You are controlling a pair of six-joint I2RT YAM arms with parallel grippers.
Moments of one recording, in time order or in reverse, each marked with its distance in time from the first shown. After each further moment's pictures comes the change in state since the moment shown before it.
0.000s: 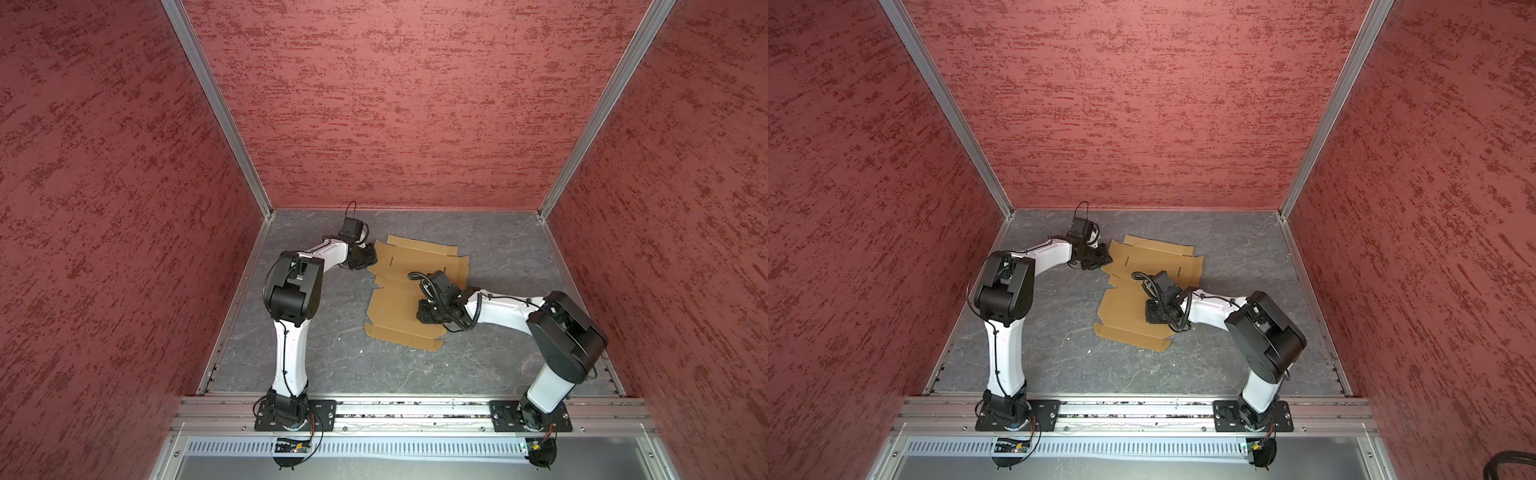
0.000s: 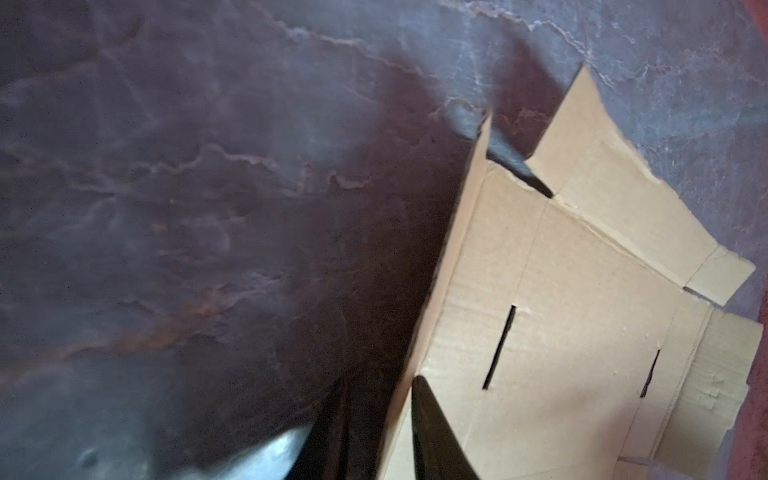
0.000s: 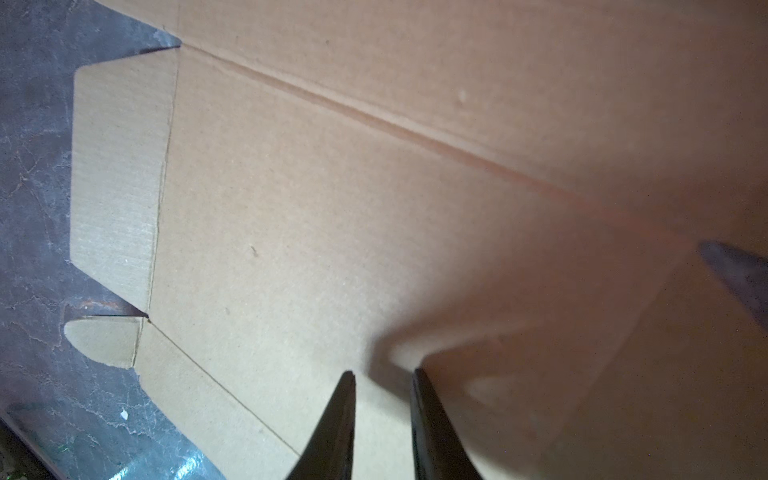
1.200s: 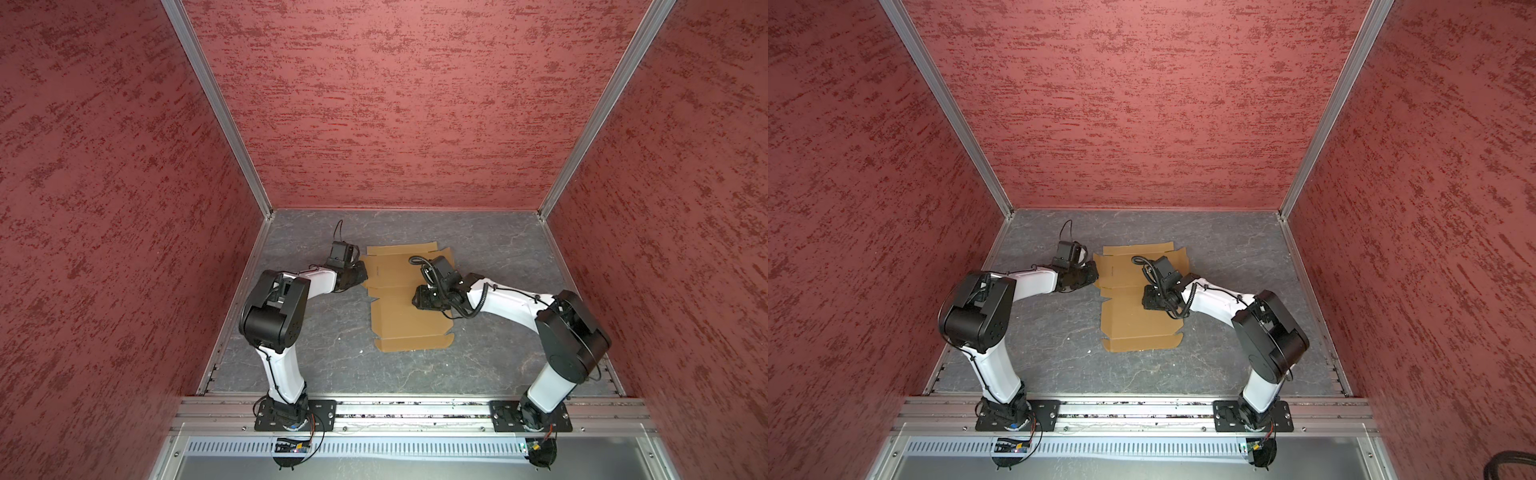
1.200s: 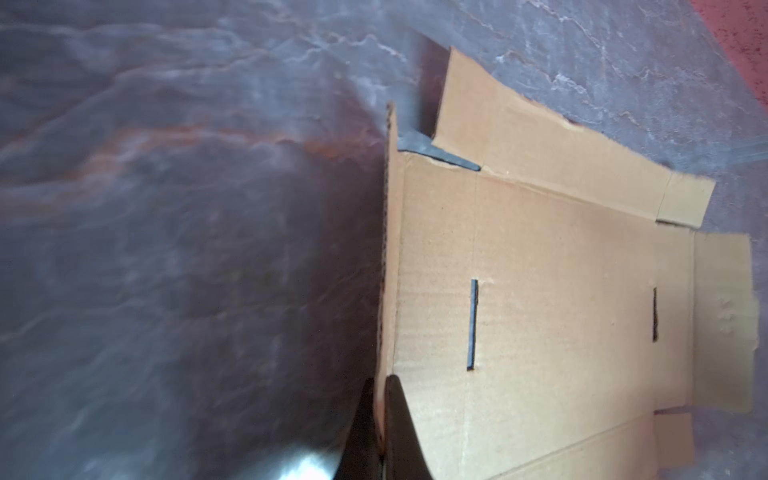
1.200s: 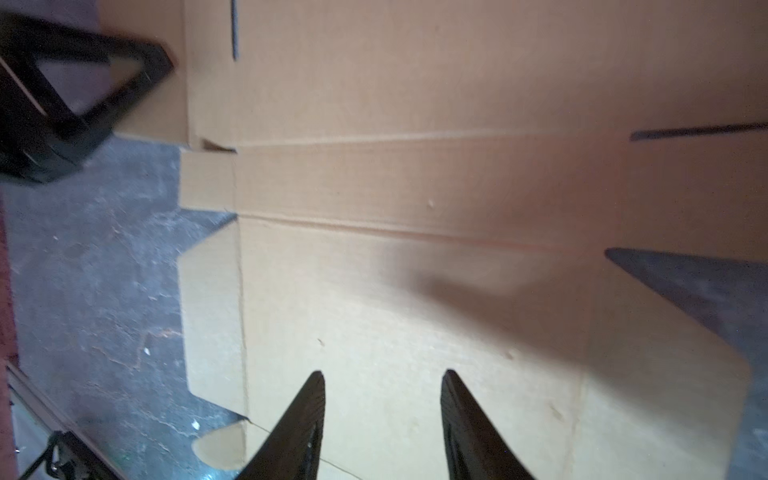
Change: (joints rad) left arm -0.015 -0.320 -0.541 0.383 -0.167 -0.085; right arm -0.066 -0.006 0.178 -0.105 -0.031 0.012
